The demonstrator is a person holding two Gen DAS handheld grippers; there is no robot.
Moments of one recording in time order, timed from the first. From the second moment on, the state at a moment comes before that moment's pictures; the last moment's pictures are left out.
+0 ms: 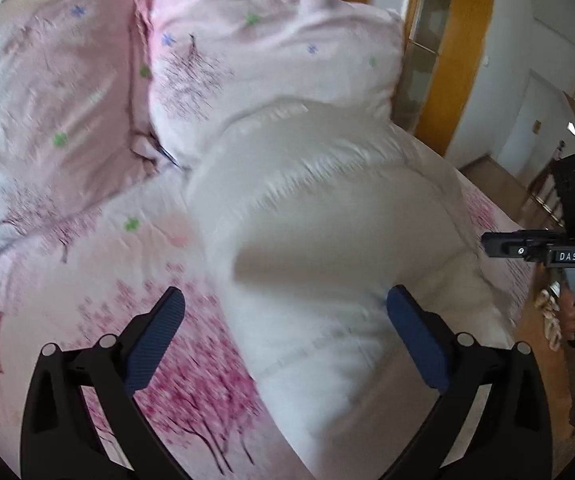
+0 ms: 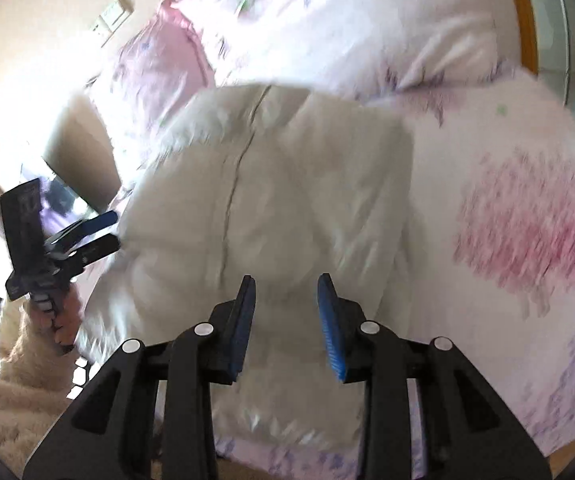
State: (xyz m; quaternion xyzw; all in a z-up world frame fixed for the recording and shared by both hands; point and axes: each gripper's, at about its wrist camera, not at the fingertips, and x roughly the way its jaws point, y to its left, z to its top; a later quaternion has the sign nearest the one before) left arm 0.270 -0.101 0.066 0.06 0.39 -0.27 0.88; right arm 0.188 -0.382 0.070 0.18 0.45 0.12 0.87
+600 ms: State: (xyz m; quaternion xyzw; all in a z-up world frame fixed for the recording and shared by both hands) left arm 0.291 -0.105 0.019 0.05 0.43 -0.28 0.86; right arm 0.239 -0.379 0.015 0.14 0.53 0.14 0.82
